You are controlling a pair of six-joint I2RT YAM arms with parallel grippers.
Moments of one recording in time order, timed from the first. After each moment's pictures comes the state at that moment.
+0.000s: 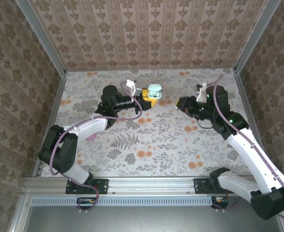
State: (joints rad) left arm -0.58 1.56 0.92 0.73 0.92 -0.18; right arm 0.35 1.04 1.09 -0.52 -0.39 0.87
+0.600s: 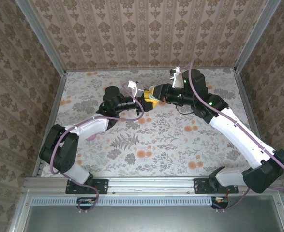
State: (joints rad) left arm -0.60 1.57 0.92 0.73 0.91 -0.17; right arm 0.55 1.31 1.37 -0.43 -0.37 0.79
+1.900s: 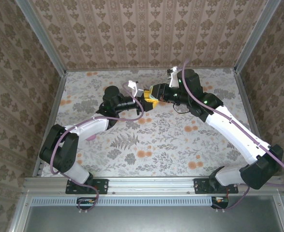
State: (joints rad) left arm -0.60 1.57 0.92 0.73 0.90 -0.18; right arm 0.56 1.36 1.37 -0.43 -0.27 0.74
